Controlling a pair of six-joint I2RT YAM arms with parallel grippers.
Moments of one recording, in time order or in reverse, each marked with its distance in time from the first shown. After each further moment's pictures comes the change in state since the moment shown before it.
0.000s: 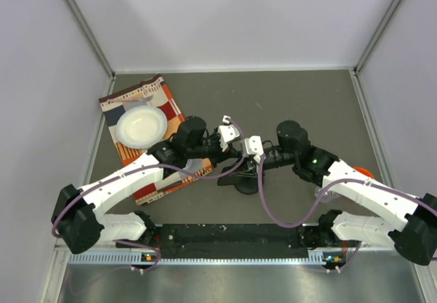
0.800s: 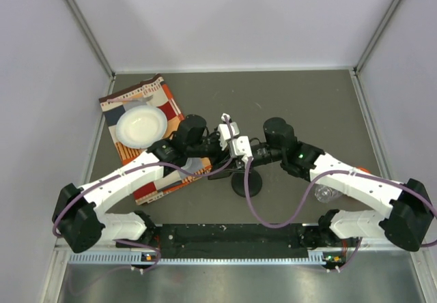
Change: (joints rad) left arm 0.014 0.023 0.032 -0.047 0.056 -0.024; right arm 0.056 0.148 0.078 0.061 0.024 -0.106
